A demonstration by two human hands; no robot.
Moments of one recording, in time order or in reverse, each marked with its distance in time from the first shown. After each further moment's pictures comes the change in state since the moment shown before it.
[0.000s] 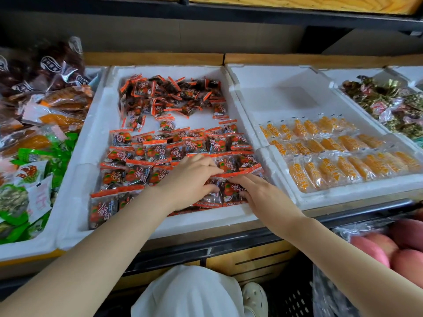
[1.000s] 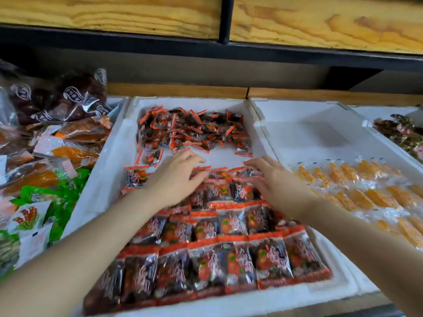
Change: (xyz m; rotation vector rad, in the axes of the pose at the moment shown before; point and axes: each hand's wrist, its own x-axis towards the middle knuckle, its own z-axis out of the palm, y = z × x) left_hand 0.045 -0.106 -0.037 -0.033 0.272 -0.194; right_hand 0.132 0.010 -0.040 -0.052 0.046 -0.002
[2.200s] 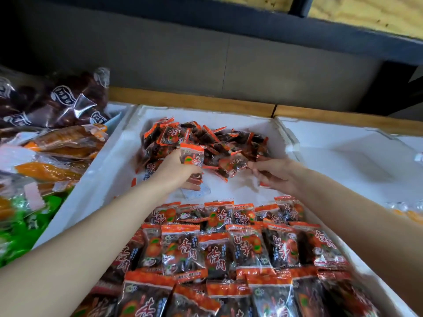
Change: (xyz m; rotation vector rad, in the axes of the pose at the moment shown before) left_hand 0.102 -0.093 0.035 -1.123 0.140 -0.507; right_hand 0.187 0.036 0.054 1.293 0.030 0.734
